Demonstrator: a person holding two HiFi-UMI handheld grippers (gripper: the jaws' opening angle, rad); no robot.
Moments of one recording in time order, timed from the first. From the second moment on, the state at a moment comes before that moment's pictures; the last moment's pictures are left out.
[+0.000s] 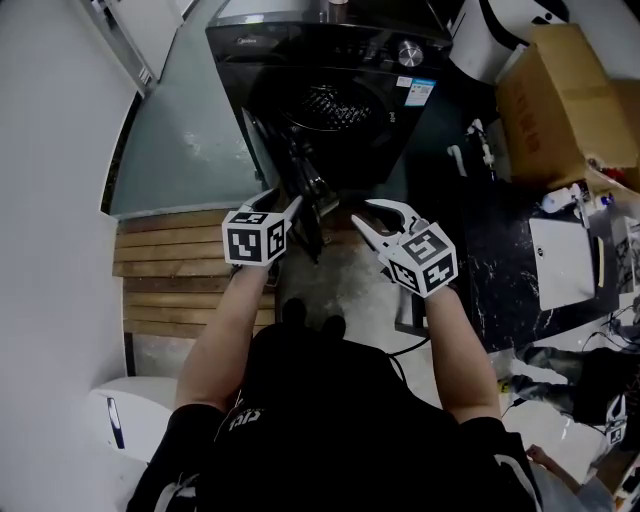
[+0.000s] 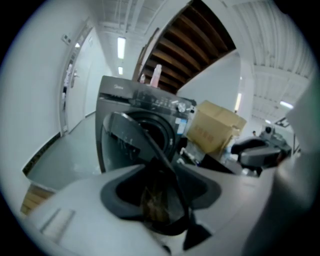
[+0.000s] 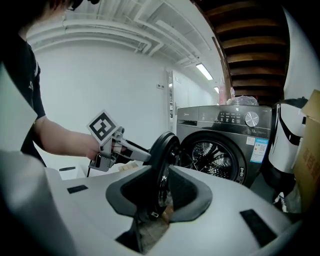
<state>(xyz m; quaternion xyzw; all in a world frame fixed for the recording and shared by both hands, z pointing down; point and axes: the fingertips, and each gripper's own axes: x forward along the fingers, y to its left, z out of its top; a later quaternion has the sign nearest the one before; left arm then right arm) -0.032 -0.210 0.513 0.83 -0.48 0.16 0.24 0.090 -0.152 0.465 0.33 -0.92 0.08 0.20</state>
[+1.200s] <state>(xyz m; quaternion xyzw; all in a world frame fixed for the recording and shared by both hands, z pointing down) -0.165 -0.214 0.483 0.78 -0.57 0.23 0.14 0.003 -0.179 0.445 0.30 -0.93 0.08 0.19</state>
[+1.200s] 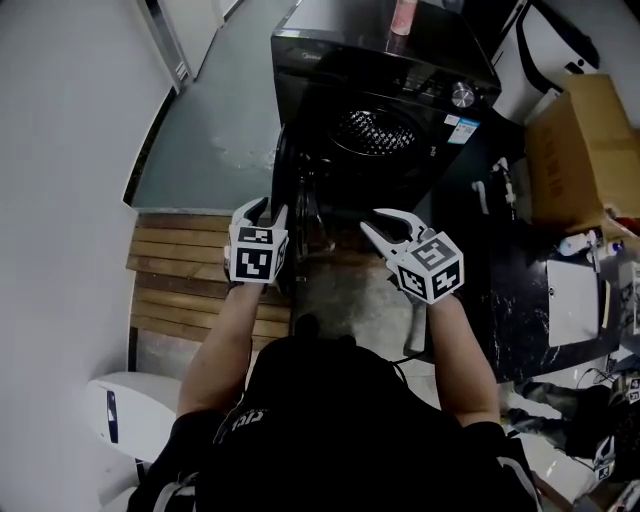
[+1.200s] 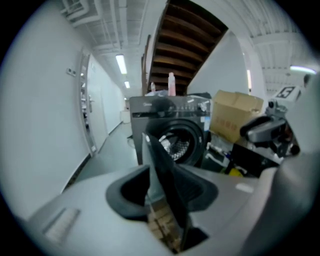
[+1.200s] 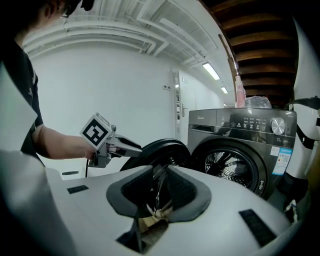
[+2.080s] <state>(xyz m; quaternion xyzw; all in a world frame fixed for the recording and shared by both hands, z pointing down) -0.240 -0.229 0.483 0.80 -0.54 0.21 0.14 -0.067 -0.207 0.451 0.31 -0.92 0.11 0.21</state>
